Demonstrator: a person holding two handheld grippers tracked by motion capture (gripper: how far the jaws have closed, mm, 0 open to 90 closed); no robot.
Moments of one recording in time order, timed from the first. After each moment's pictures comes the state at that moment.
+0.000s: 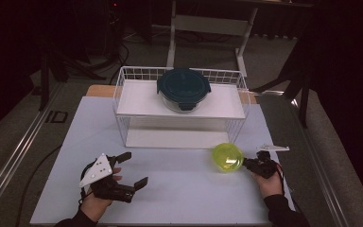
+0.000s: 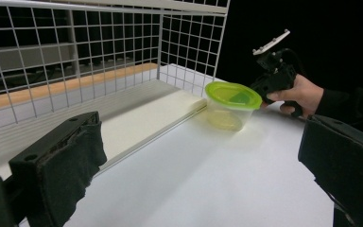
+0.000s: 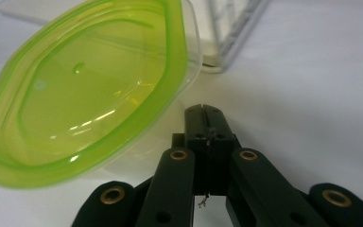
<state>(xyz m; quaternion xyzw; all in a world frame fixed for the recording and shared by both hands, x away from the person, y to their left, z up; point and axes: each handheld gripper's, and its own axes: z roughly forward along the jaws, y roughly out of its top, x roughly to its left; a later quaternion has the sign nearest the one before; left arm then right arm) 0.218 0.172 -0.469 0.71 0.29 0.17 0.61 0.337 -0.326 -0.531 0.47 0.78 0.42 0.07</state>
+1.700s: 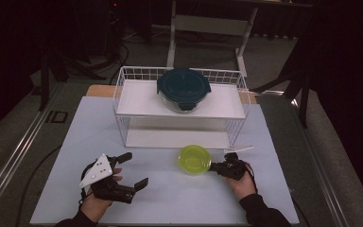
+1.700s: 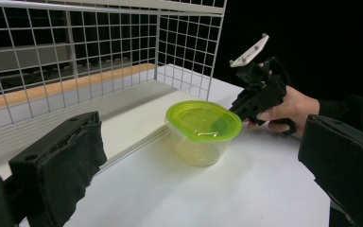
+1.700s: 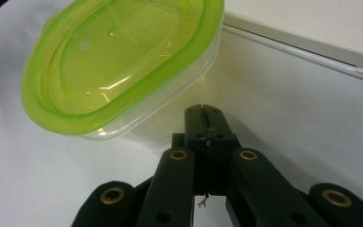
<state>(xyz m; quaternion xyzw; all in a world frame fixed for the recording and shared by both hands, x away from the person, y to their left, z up) 0.217 0.171 -0.469 0.72 0.29 0.17 0.61 0.332 -0.233 -0.536 0.39 0.82 0.43 -0.01</state>
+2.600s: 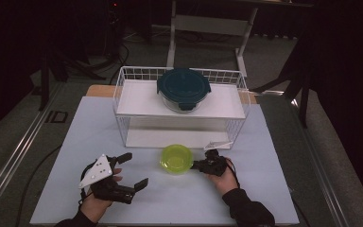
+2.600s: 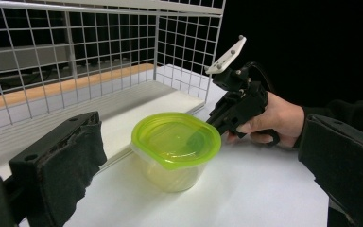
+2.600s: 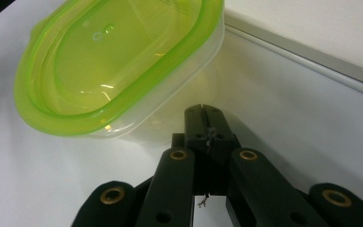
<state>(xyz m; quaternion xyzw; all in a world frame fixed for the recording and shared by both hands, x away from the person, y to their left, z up) 0.216 0.171 -0.469 0.72 0.29 0.17 0.62 0.343 -0.175 -0.538 0.36 0.83 0.42 -0.03</state>
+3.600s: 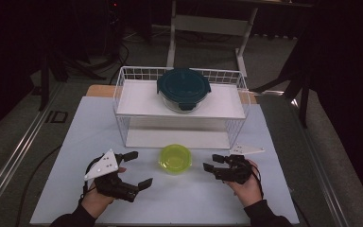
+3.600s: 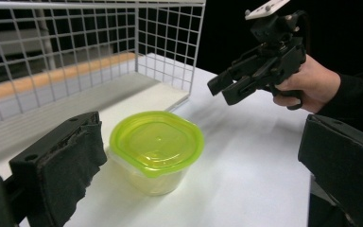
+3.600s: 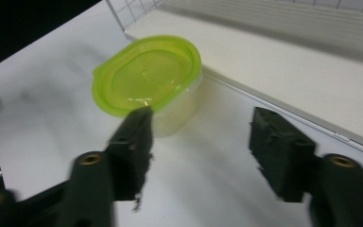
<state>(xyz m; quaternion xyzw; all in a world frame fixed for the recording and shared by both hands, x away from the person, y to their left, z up) 0.226 0.162 -0.455 0.74 0.27 0.13 0.60 0.295 -0.225 -0.476 0.37 0.80 0.47 0.06</state>
